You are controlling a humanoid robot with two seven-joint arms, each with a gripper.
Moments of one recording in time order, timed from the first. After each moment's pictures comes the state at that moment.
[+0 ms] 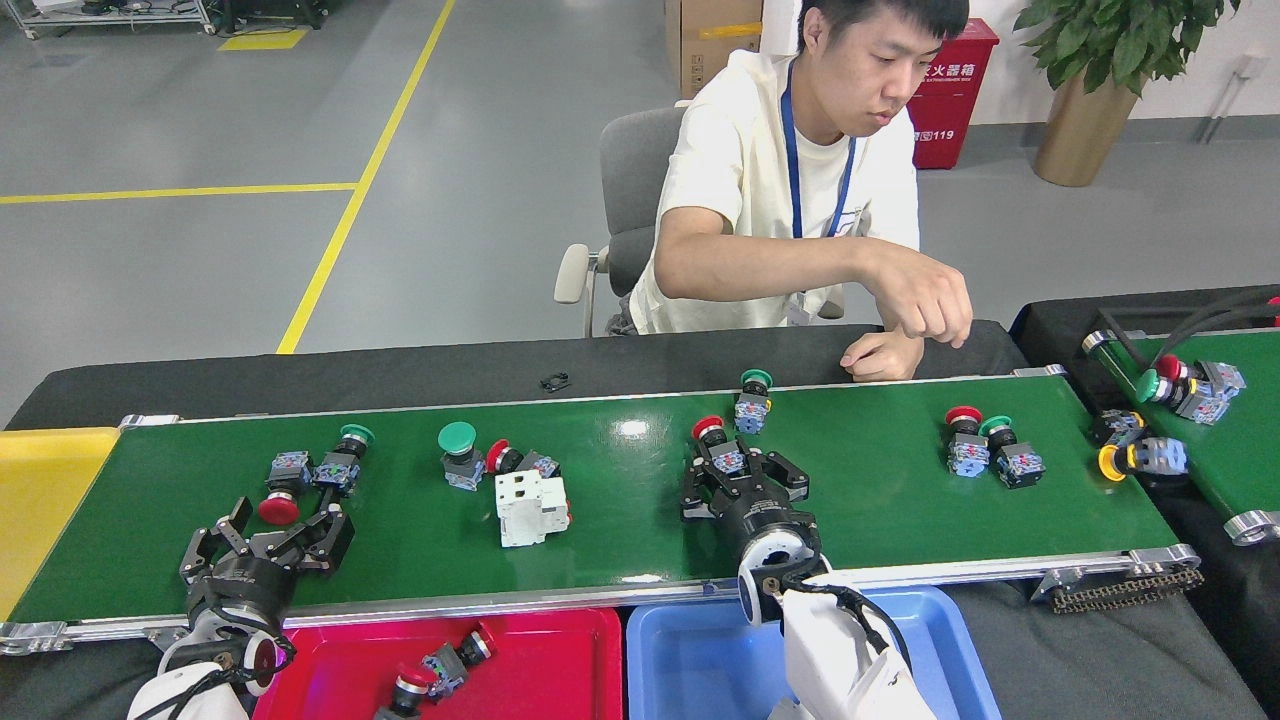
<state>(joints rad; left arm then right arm) -0.36 0.14 0.27 -0.93 -1.59 -0.18 0.01 -0.55 0.16 0.49 -0.88 1.30 0.18 0.05</state>
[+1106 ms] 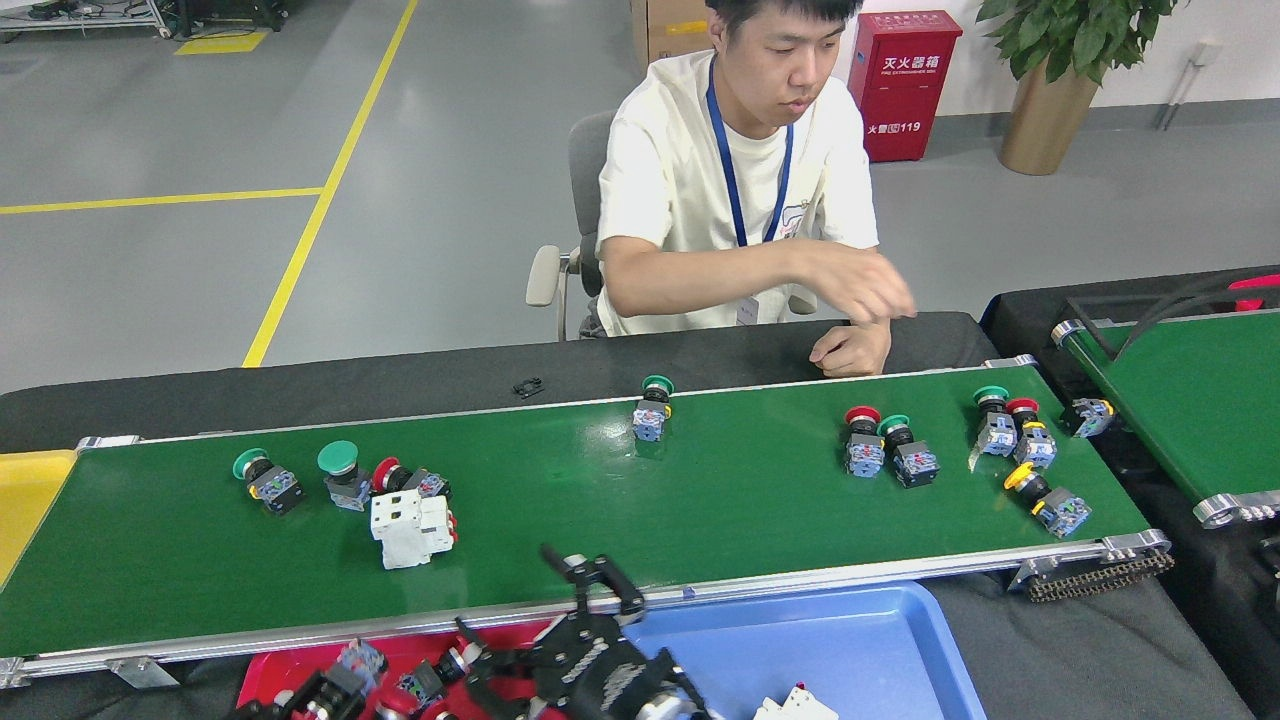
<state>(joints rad) 0.43 0.14 0.31 -1.71 -1.50 -0.77 0.10 -0.09 0.06 0.56 -1.58 1.33 0.08 0.03</state>
